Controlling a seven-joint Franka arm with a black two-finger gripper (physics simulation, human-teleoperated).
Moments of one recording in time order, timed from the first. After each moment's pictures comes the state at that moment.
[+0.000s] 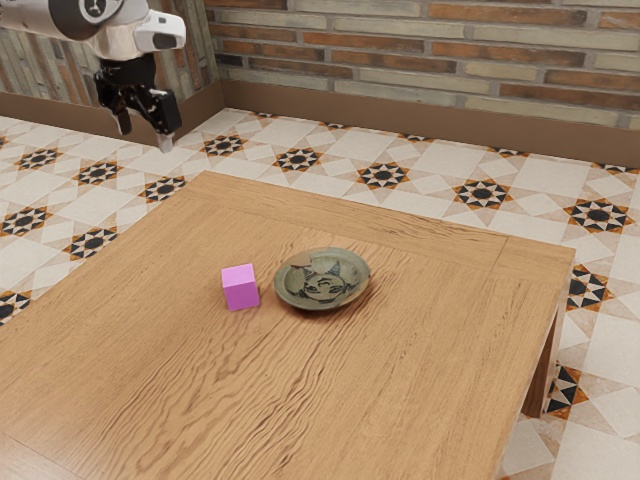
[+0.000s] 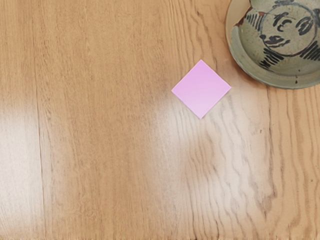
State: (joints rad) arm 0.09 0.07 0.01 -1.47 0.12 1.60 0.19
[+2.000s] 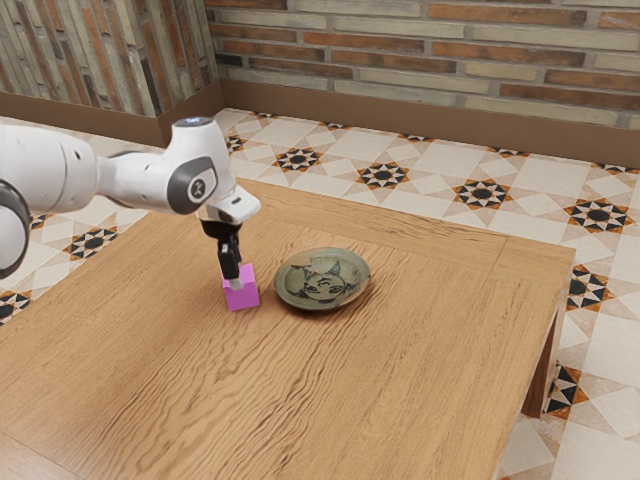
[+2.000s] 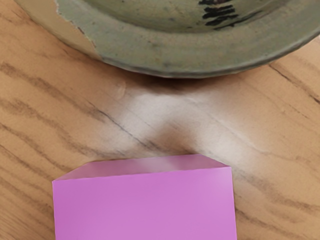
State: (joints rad) arm 0.36 0.61 -0.29 -1.59 0.13 2.15 0.97
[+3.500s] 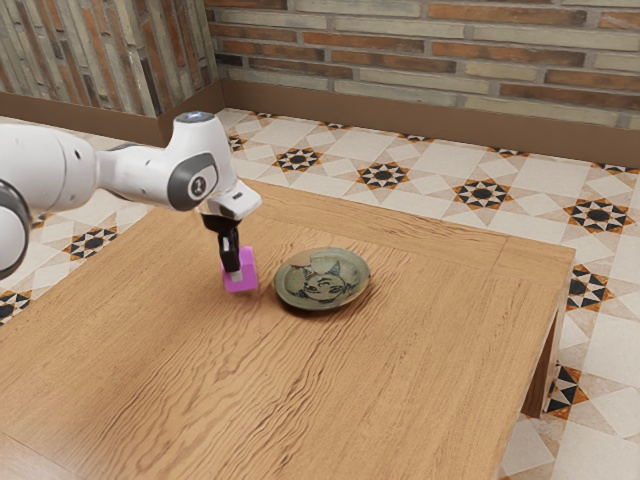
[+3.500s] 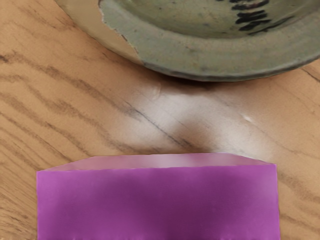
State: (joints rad) arm 0.35 0.59 -0.29 -1.58 0.18 2.17 0.93
